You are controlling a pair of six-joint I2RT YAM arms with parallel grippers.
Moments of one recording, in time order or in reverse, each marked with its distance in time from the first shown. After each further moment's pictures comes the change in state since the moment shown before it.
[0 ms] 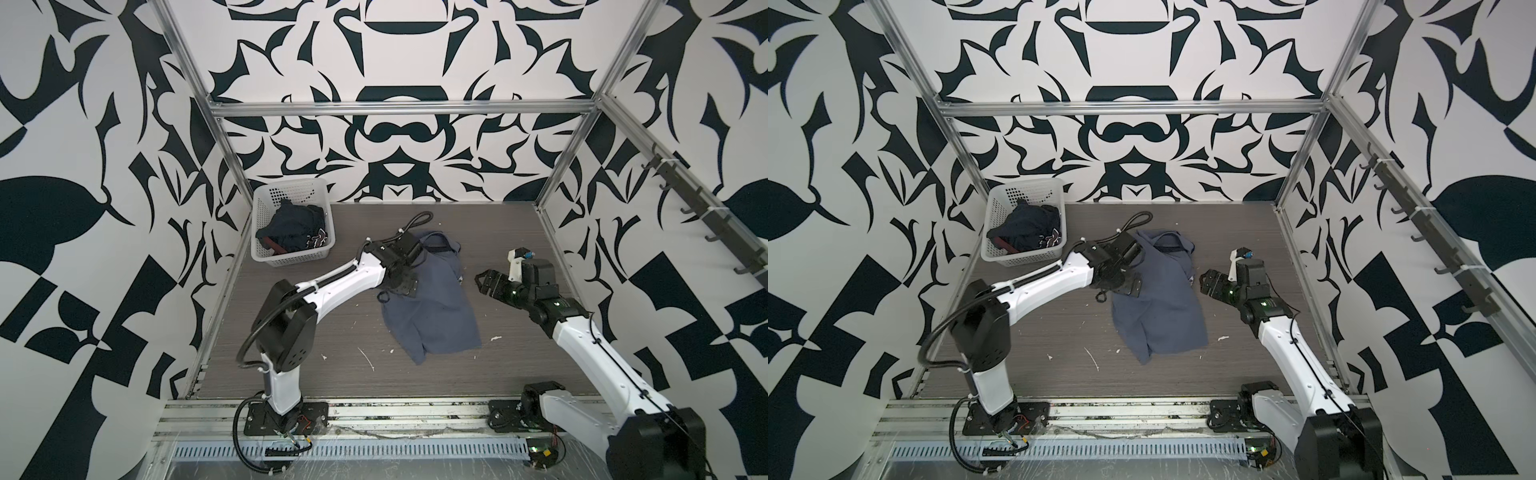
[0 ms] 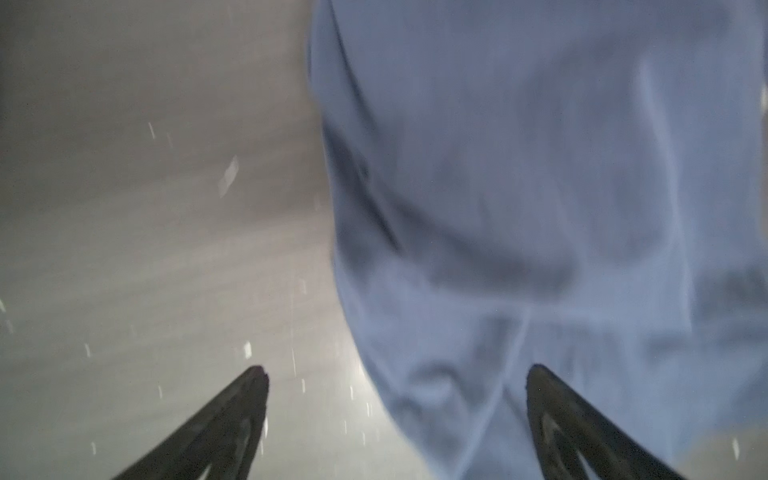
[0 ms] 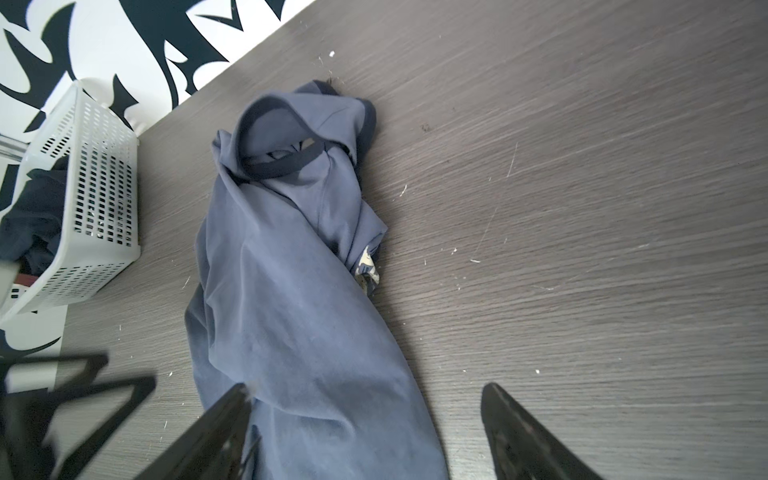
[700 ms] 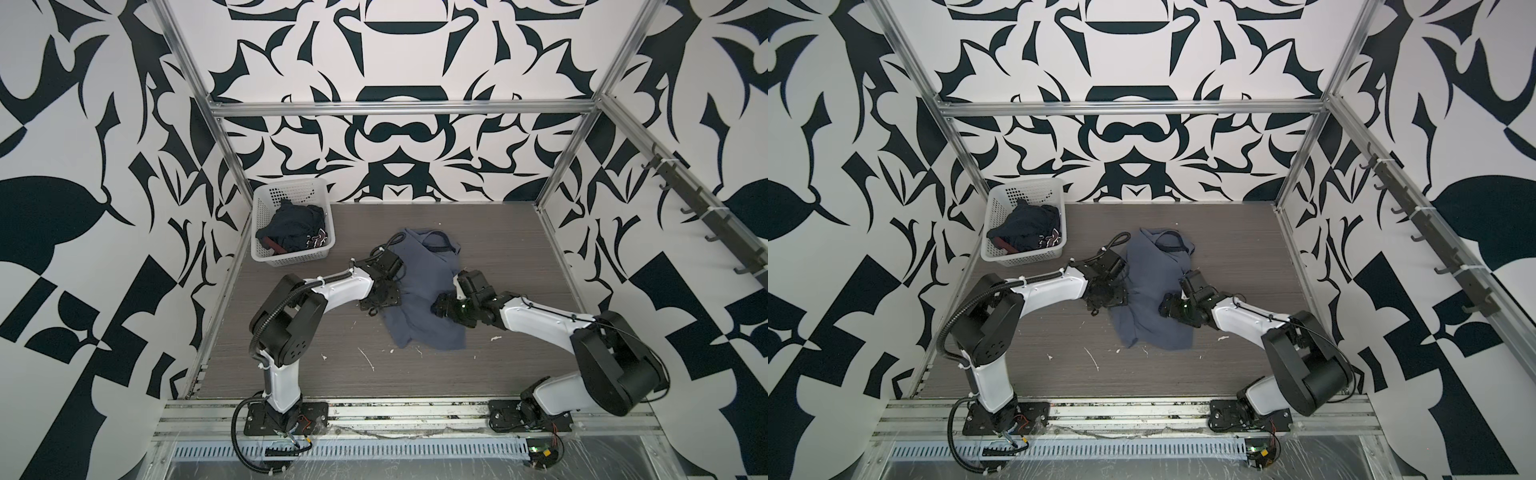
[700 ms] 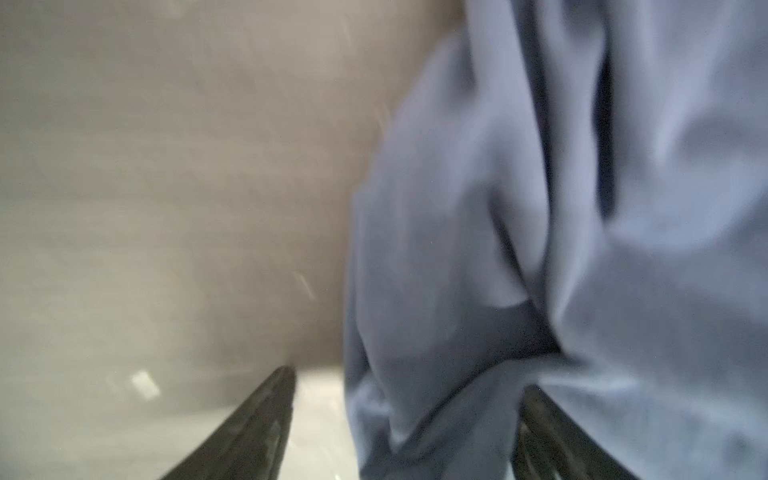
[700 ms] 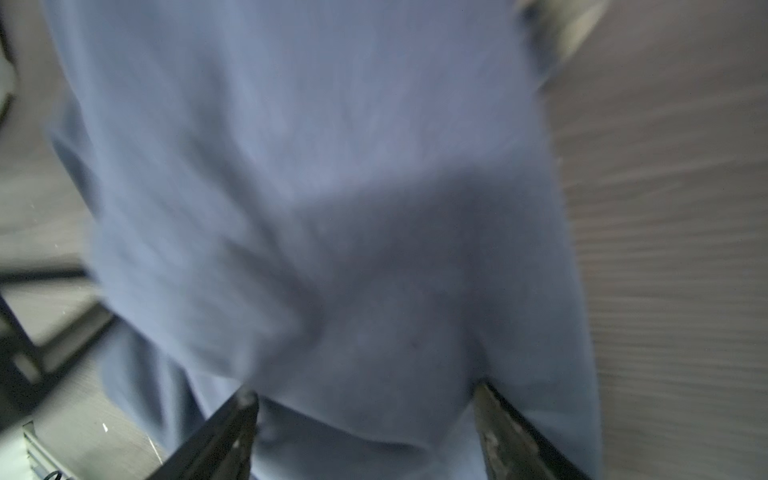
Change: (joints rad) left arm 0.183 0.109 -0.224 0.325 0.092 -0.190; right arm 0.417 0.434 -0.021 0.219 0.017 0.246
